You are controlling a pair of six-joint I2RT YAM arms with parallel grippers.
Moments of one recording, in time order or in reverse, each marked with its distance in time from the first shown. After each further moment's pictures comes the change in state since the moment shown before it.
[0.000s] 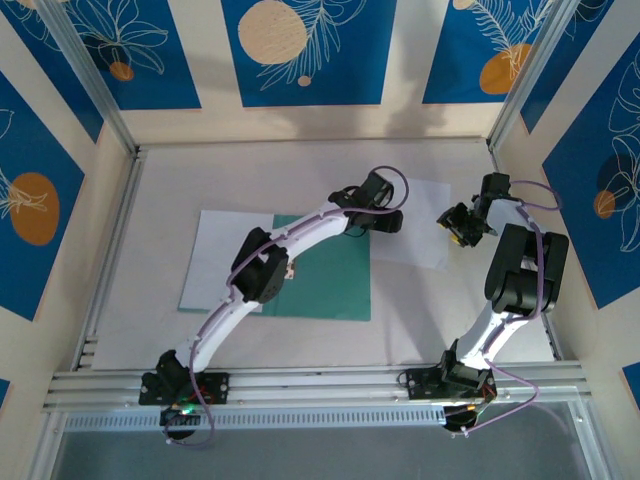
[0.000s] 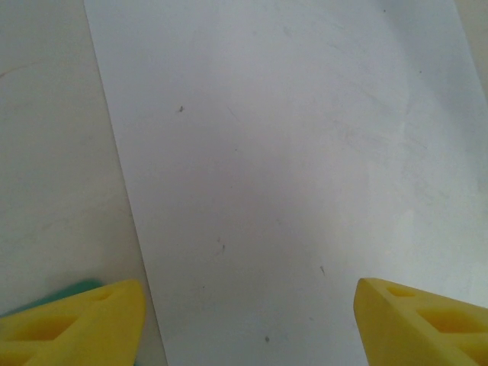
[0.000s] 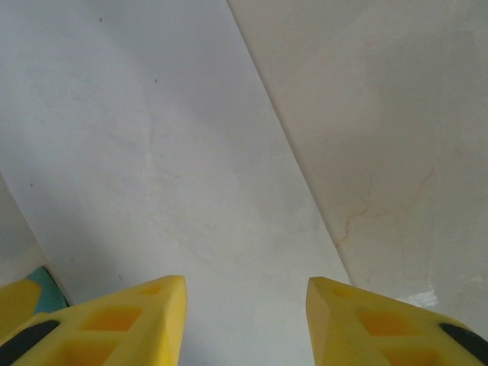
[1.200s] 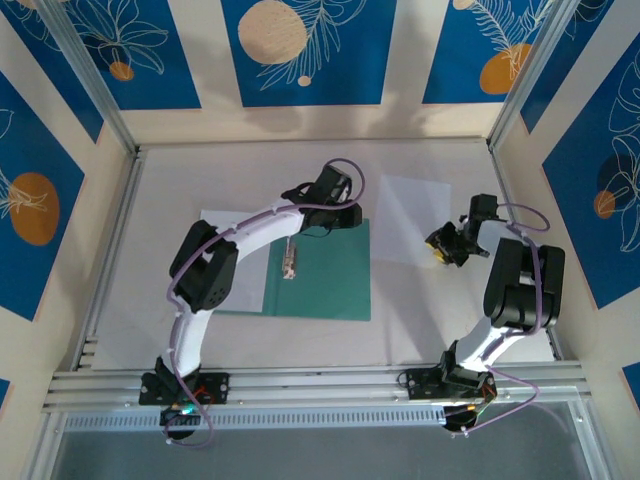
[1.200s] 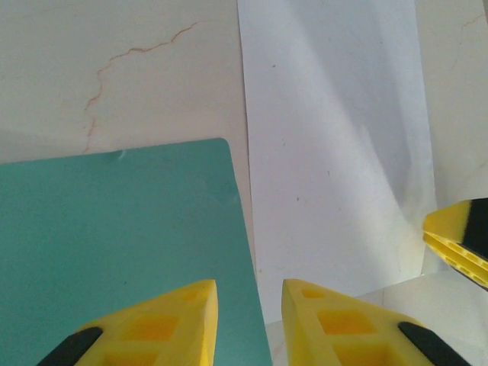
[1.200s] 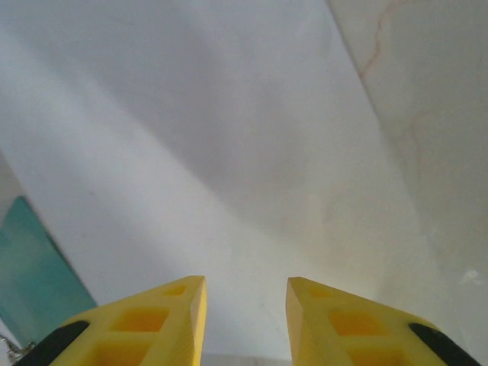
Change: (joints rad) left arm 0.089 -0.515 -0.673 0.193 0.085 -0.162; right arm 0.040 -0.136 -0.245 0.107 -0.086 0.082
